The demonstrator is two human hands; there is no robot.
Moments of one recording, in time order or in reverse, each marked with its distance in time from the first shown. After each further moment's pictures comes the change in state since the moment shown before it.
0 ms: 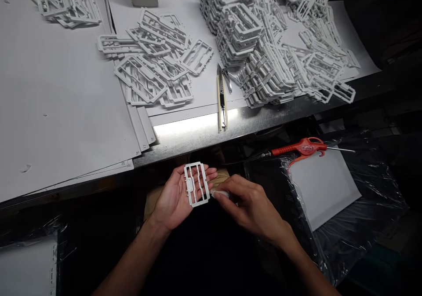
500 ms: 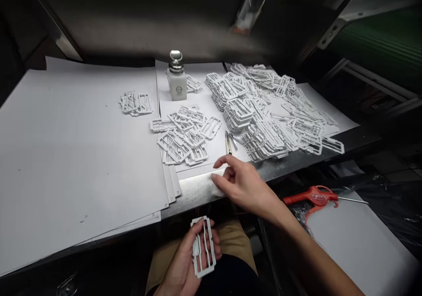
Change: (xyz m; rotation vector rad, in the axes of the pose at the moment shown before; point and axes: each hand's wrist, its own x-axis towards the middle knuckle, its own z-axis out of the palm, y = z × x) left_hand -0.019 -0.003 0.005 0.021 0.083 0.060; right_hand 0.109 -0.059 -0.048 -0.094 0.168 -0.070
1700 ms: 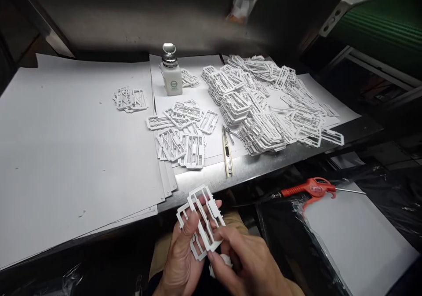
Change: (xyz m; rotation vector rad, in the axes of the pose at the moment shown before) left_hand -0.019 0.004 0.023 -0.036 -0.014 0.277; right_hand -0.111 0.011 0.052 0.009 0.022 -0.251
